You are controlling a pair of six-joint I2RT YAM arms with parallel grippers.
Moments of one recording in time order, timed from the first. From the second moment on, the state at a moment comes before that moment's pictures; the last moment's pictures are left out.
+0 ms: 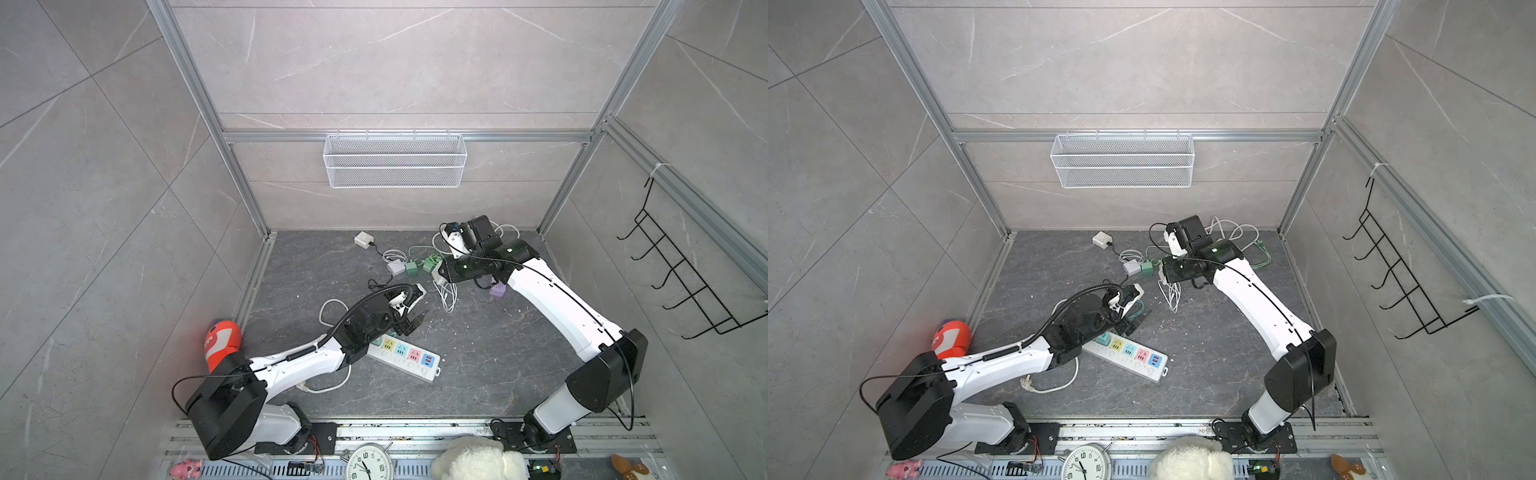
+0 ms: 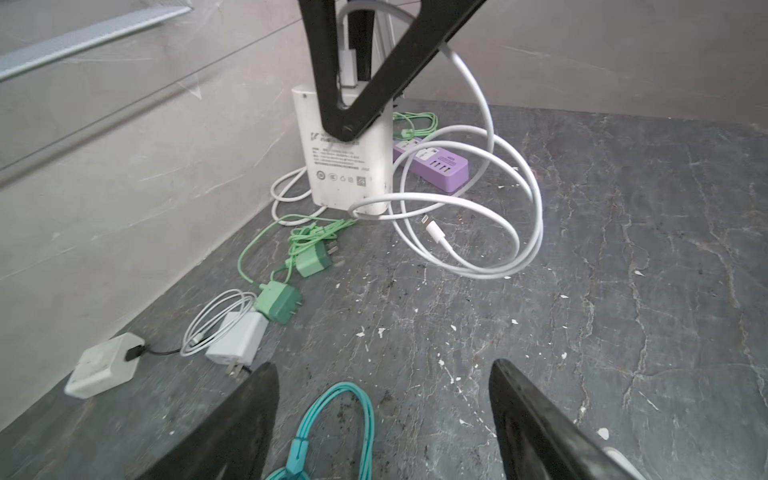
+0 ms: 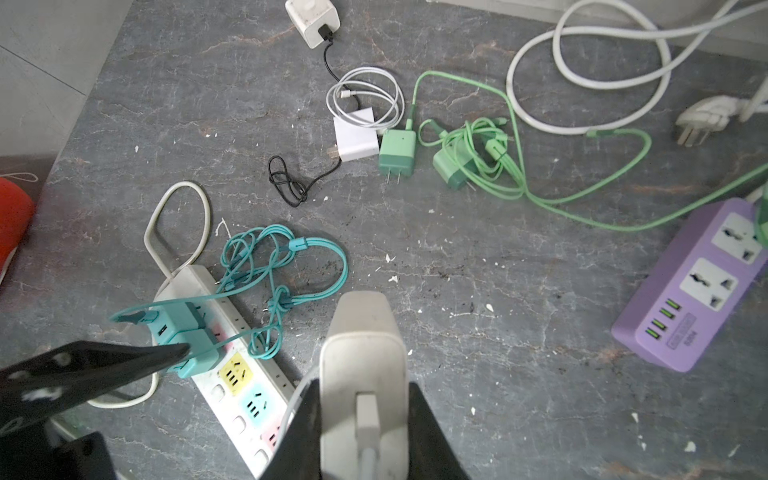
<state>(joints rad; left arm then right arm) -0.85 1.30 0.70 0.32 -0.03 0.28 0.50 1.63 1.65 -0.94 -0.08 0.16</state>
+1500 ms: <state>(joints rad) -0.88 1.25 0.58 0.35 -0.30 -0.22 0.71 1.66 1.59 -0.70 -0.24 -0.05</state>
